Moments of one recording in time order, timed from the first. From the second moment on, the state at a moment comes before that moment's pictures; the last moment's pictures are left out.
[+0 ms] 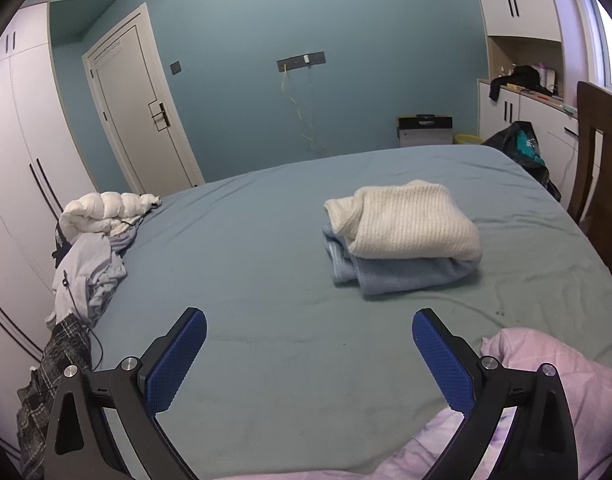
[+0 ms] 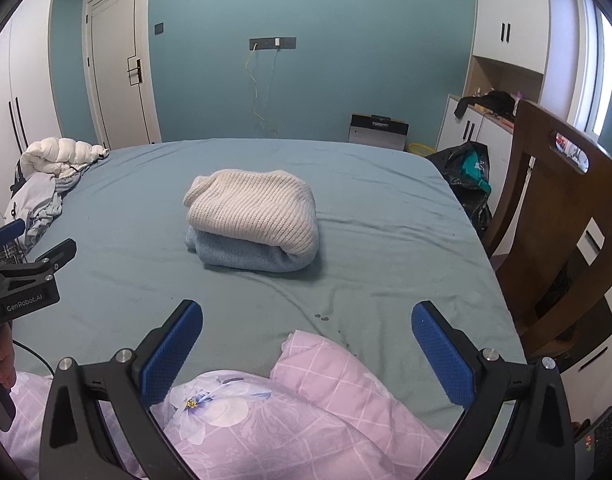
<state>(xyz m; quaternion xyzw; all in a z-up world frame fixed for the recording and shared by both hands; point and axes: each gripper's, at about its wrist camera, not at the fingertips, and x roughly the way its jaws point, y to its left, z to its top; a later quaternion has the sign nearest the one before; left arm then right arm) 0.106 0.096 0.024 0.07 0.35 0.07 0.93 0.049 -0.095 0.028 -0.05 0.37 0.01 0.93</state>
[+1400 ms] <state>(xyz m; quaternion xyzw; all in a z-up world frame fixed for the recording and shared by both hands) 0.105 0.090 0.021 0.05 0.35 0.06 0.93 0.049 -0.078 0.026 -0.06 0.37 0.01 0.93</state>
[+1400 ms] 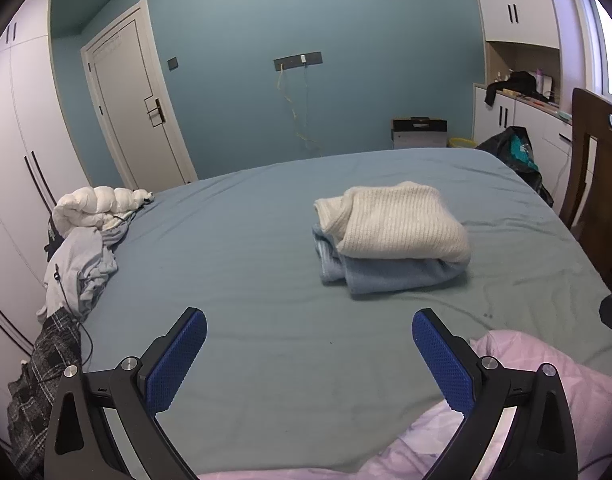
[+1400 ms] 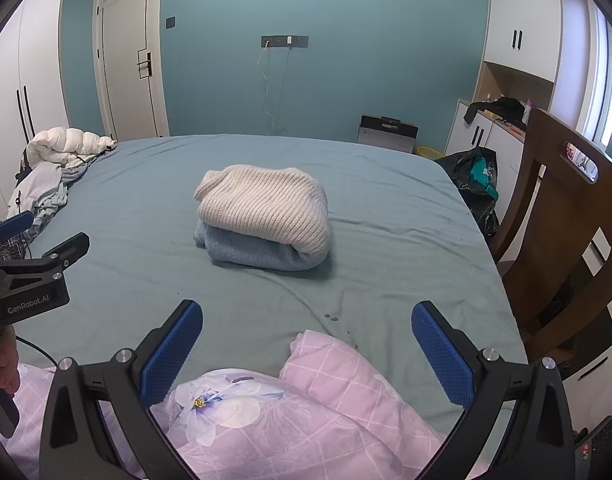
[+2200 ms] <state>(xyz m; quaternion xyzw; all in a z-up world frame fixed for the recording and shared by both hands) 0.134 0.102 -0.004 0.02 0.38 0.05 0.92 0.075 -0.070 0.010 -0.06 0.39 0.03 0.92</state>
